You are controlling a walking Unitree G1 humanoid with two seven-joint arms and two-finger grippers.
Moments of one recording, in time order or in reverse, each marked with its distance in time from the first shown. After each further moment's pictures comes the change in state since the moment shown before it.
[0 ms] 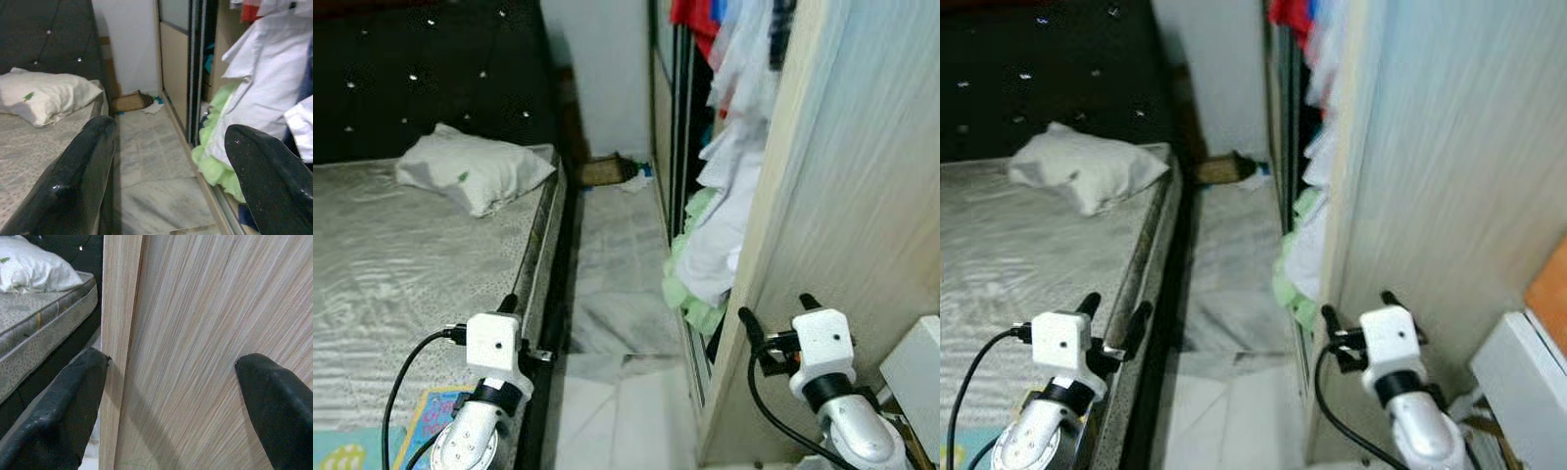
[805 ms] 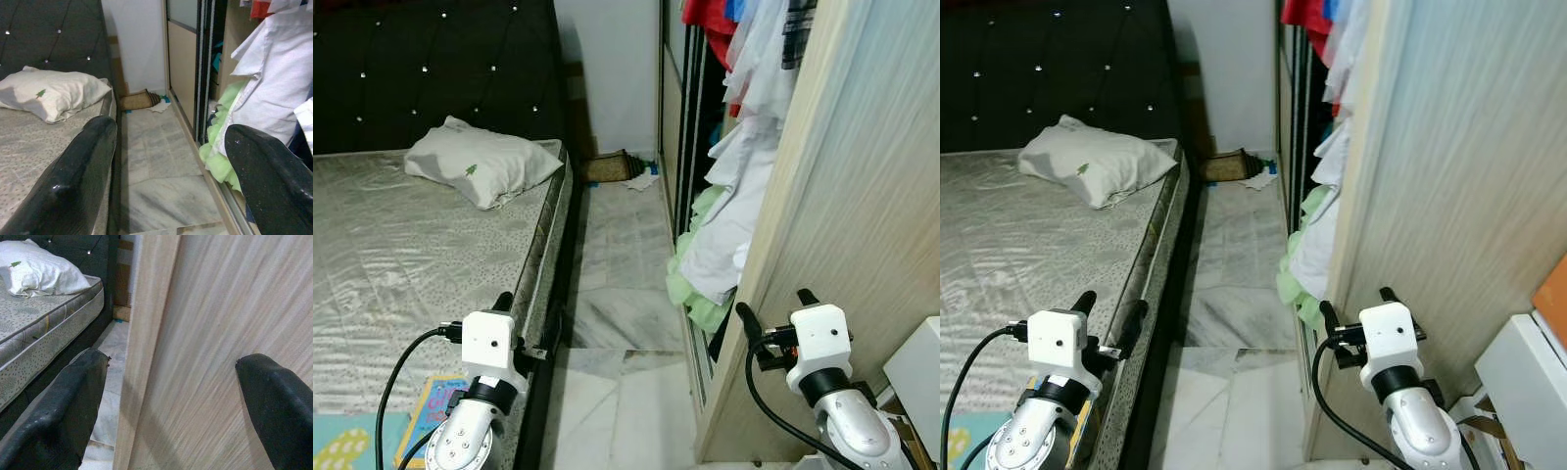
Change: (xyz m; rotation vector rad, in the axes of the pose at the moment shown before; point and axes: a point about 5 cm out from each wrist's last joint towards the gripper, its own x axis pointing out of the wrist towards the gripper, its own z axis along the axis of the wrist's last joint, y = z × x) left arm 0.000 0.004 0.001 0.022 0.002 0.002; right arm 0.004 0.003 0.004 0.014 -0.018 0.004
